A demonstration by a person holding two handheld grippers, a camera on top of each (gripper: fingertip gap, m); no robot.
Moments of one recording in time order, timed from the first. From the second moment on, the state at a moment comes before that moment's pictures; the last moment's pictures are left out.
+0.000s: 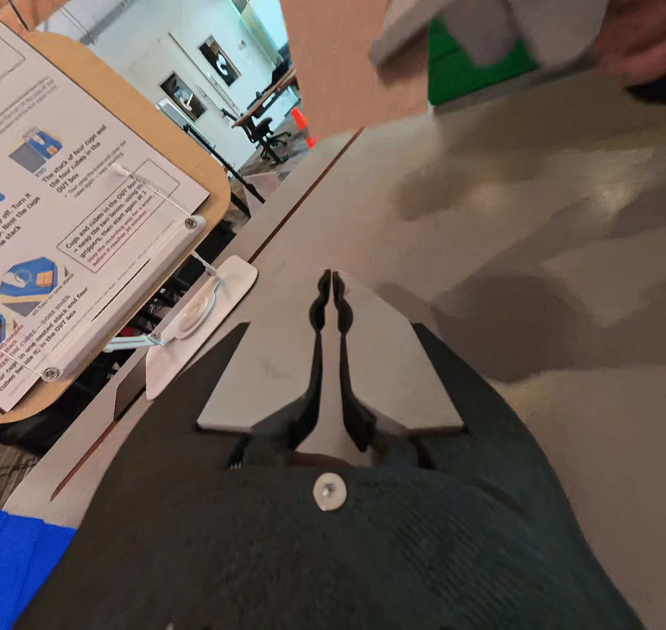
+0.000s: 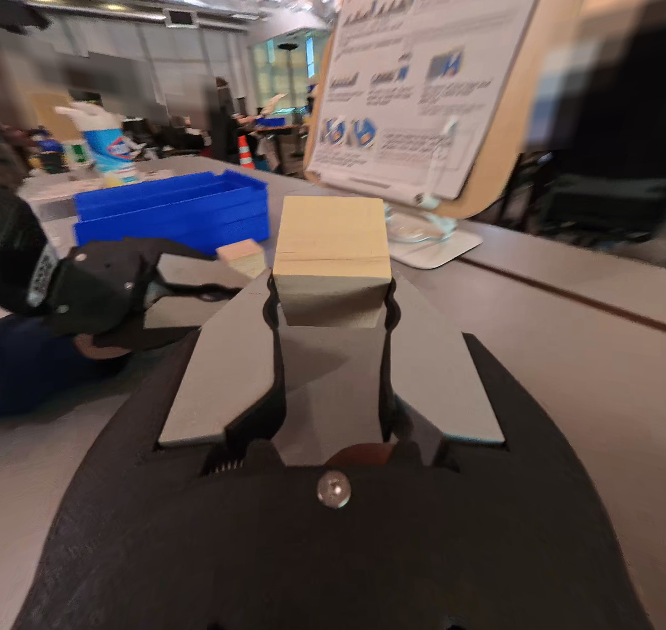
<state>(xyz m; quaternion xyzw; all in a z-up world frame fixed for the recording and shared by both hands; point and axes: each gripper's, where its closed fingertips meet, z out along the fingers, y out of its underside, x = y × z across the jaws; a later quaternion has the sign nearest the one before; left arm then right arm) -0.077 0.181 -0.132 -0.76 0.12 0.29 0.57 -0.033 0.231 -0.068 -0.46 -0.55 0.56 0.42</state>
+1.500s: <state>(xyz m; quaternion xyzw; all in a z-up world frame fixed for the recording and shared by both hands) -0.073 0.183 -0.153 -0.80 0.13 0.23 0.53 -0.026 0.346 -0.167 -0.60 -0.62 0.30 0.41</state>
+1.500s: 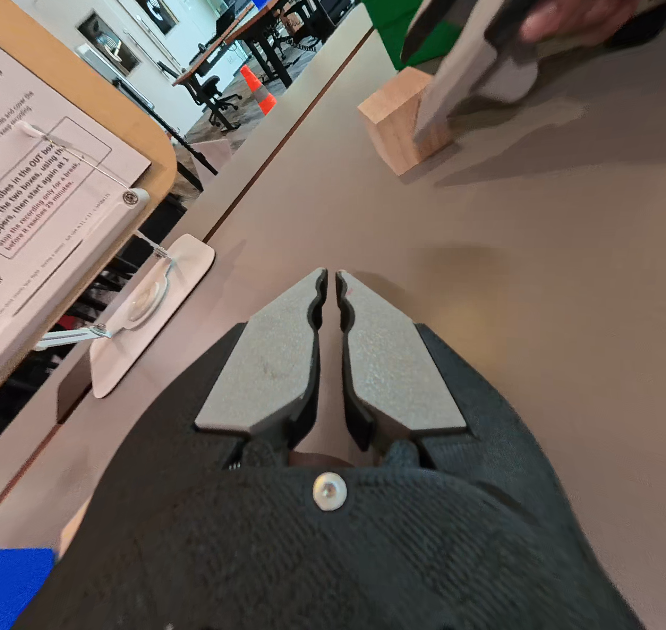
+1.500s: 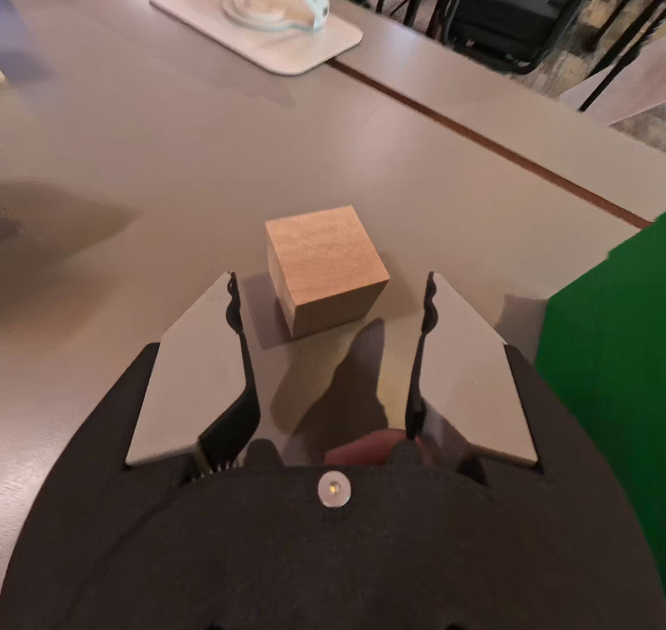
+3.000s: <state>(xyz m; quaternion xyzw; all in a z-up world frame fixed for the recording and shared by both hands) -0.089 0.178 -0.159 -0.81 0.11 0.26 0.51 0.170 0.473 -0.165 -0.73 -0.61 0.09 0.28</state>
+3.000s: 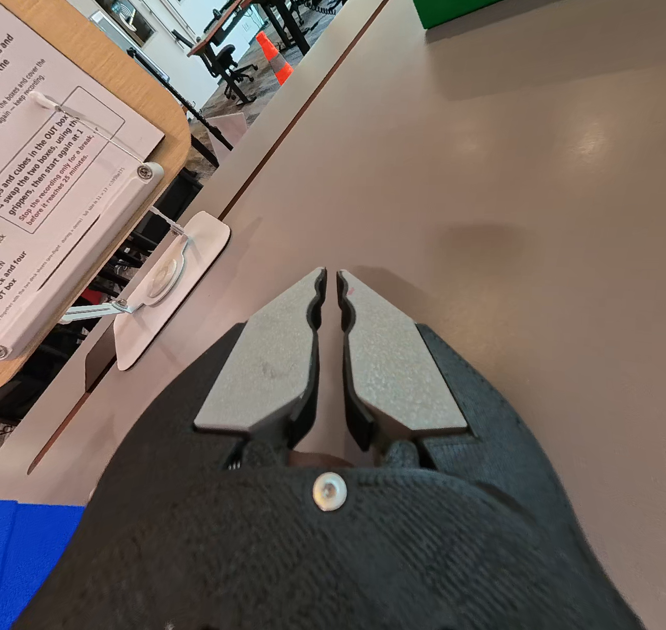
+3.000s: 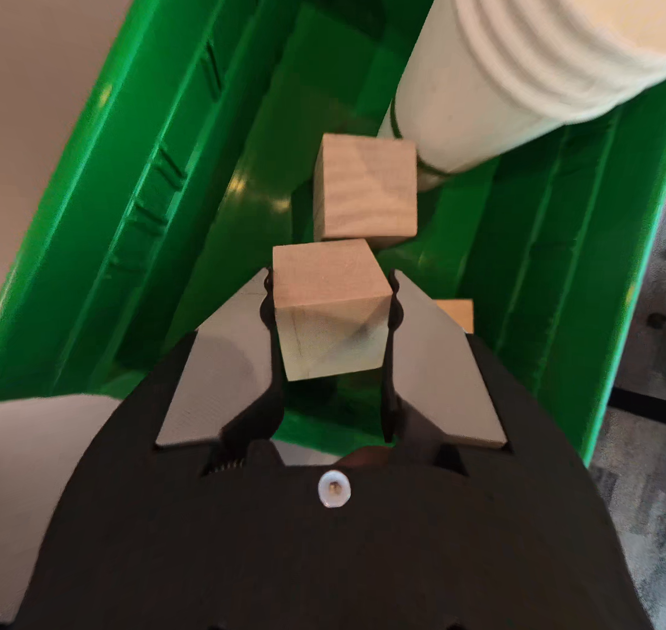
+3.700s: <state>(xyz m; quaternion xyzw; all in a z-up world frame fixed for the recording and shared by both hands) -0.102 0.175 -0.158 -0.82 0.07 0.25 0.50 0.137 0.462 -0.045 -0.66 -0.56 0.05 0.50</state>
